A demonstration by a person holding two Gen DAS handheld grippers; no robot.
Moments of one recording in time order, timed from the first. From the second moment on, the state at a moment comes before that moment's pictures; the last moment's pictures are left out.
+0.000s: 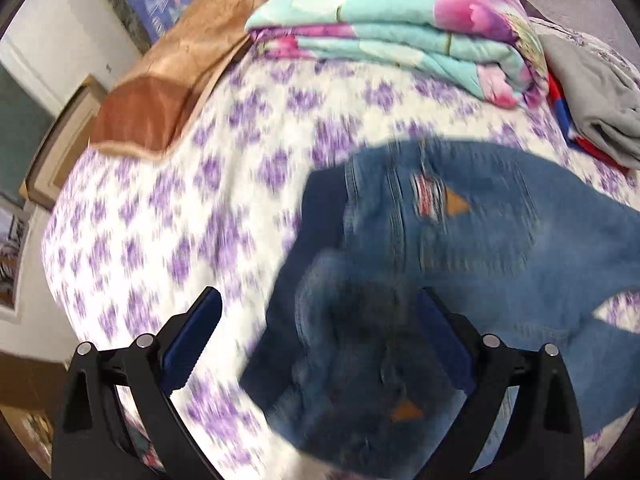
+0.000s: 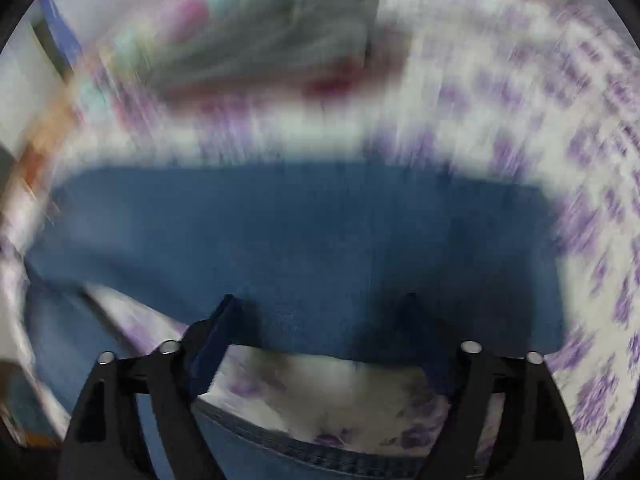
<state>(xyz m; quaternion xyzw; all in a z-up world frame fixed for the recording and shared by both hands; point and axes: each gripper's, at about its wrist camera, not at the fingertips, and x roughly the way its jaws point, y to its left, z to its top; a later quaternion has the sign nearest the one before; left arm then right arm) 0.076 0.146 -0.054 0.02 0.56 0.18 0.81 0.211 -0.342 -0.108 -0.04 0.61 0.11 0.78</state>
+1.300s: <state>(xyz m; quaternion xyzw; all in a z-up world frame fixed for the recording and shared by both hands) 0.195 0.170 -0.104 0.08 0.57 0.07 0.81 0.209 -0.225 -0.092 -0.06 0.59 0.11 0.80</state>
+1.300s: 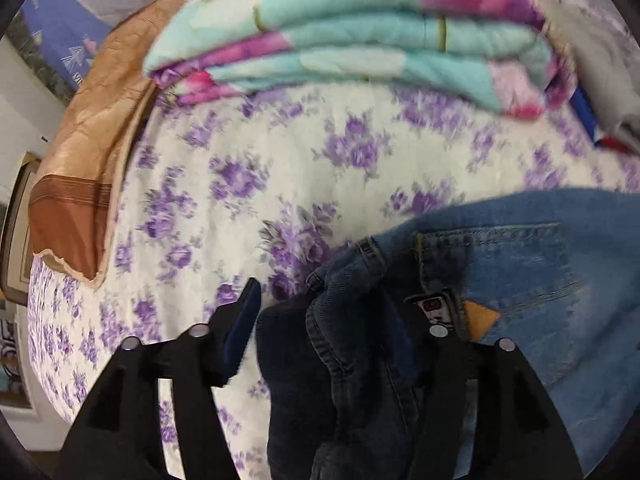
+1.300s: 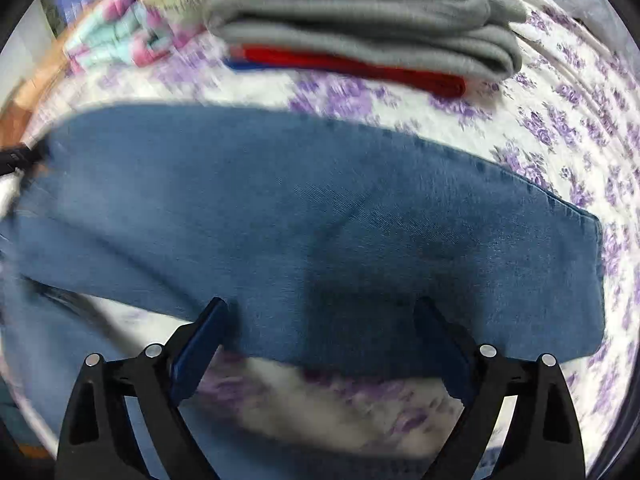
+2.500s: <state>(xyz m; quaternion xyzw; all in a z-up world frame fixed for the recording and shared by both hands) 0.185 0.204 -0.124 0.06 0.61 0.07 0.79 0.204 -0.100 -0.088 -0.12 0.58 0.43 0.68</state>
